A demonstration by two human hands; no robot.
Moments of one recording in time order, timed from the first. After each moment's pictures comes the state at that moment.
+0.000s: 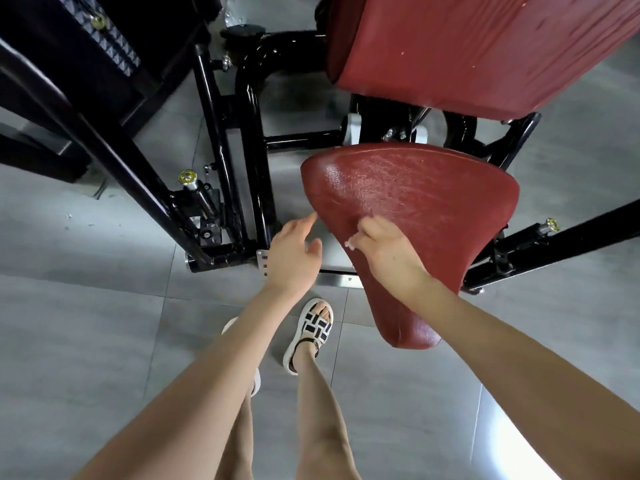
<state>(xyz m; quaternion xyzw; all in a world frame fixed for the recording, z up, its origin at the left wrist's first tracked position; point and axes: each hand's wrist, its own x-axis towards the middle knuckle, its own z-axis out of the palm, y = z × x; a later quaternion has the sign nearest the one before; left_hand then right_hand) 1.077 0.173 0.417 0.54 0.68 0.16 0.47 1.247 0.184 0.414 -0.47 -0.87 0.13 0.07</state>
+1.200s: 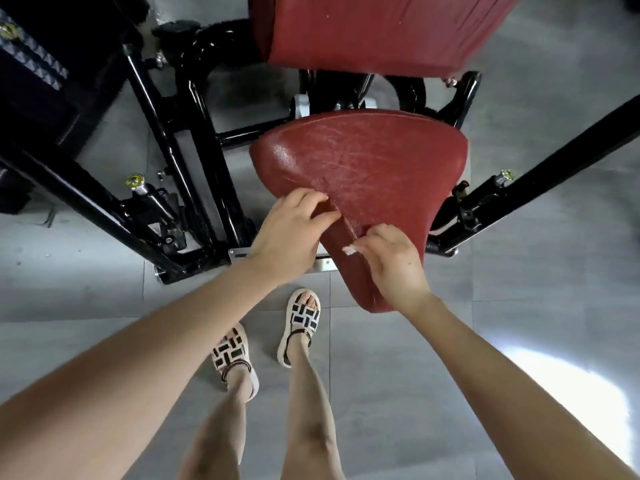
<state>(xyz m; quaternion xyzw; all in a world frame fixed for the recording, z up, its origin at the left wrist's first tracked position) 1.100 0.180 0.421 0.88 0.40 0.11 0.24 1.278 0.106 0.428 -0.66 -0.71 0.16 0.19</state>
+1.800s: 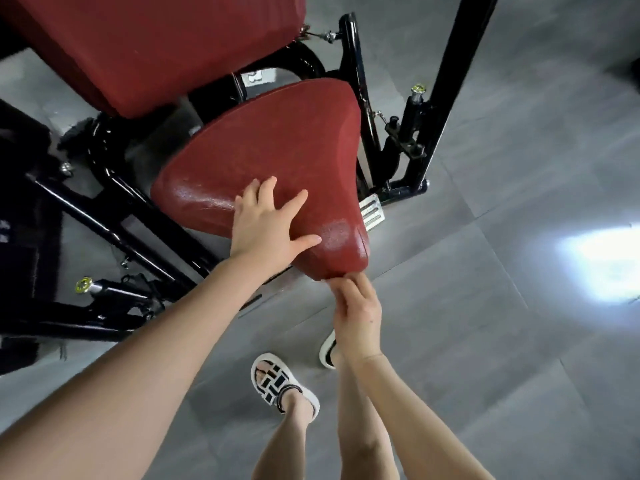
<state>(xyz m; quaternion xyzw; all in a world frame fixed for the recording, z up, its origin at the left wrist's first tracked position) 1.174 0.173 0.443 0.90 0.37 -0.11 0.20 1.212 -0.010 0.394 -0.84 -0.37 0.12 0.38</state>
